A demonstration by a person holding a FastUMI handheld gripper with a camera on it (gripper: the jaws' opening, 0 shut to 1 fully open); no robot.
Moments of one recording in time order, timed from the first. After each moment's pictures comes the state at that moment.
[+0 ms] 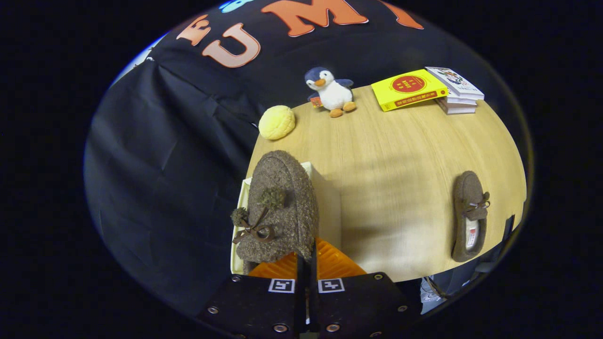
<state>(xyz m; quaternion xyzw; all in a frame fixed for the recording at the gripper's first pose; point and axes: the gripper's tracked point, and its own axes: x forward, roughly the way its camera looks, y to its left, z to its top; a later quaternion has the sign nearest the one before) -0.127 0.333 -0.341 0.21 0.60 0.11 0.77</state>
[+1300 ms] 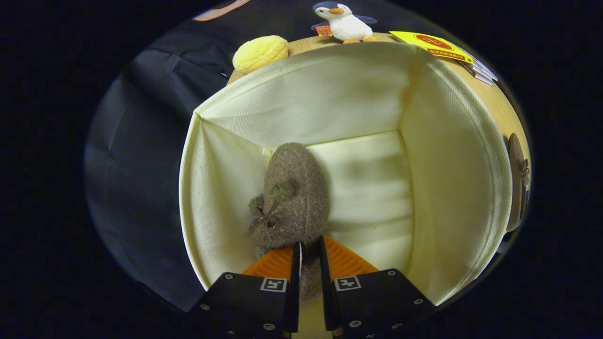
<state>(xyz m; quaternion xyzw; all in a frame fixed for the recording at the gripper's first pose) -0.167 0.474 -0.482 0.16 0.72 0.07 0.67</state>
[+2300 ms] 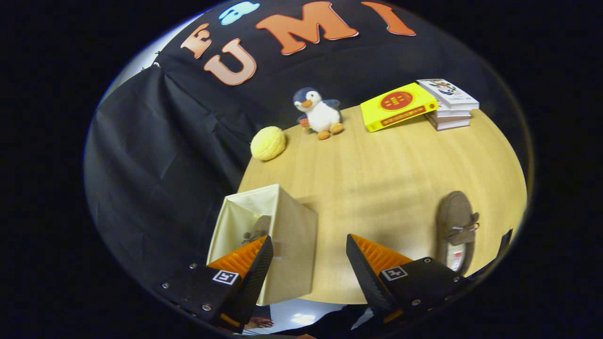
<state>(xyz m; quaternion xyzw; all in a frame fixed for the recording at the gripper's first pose) -0.113 0.208 -0.377 0.20 0.53 0.09 0.82</state>
